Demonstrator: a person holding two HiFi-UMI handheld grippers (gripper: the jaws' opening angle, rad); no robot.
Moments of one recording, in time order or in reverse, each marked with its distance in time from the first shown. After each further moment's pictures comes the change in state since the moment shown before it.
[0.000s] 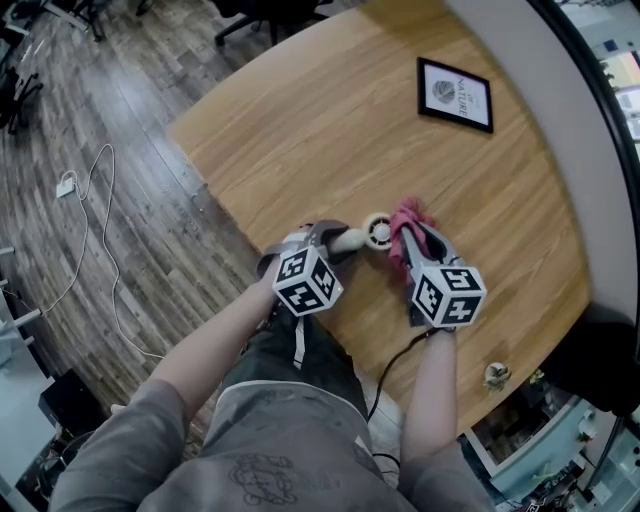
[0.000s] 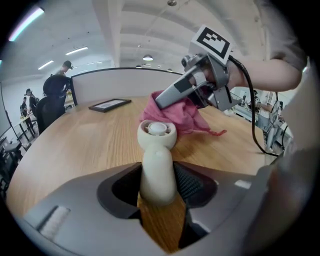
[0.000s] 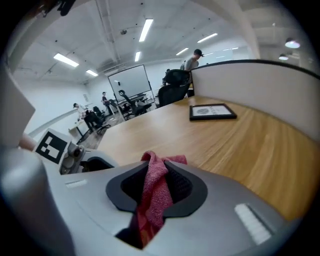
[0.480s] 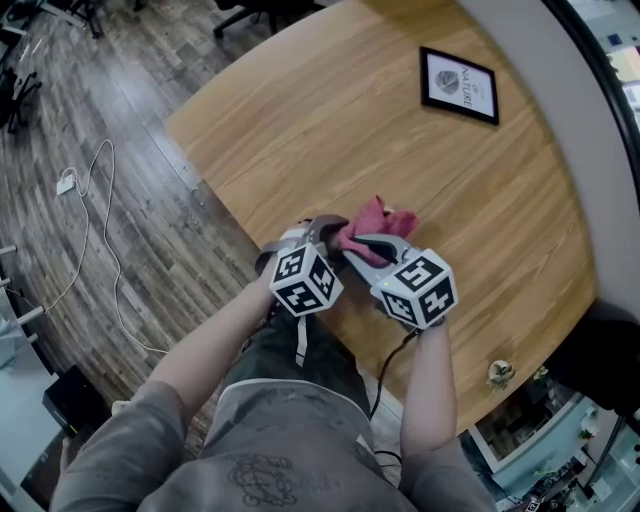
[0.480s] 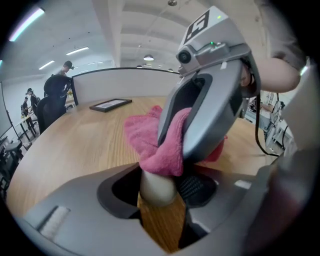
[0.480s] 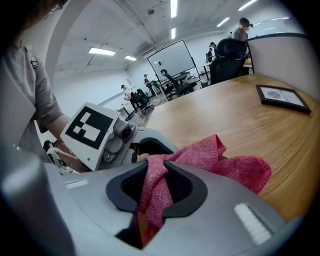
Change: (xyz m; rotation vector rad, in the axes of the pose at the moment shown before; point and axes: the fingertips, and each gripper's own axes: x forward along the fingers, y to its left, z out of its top) left arm -0.001 0.002 0.001 -0.001 -0.001 0.010; right arm 0.022 0.120 -0.039 -0.234 0.247 0.486
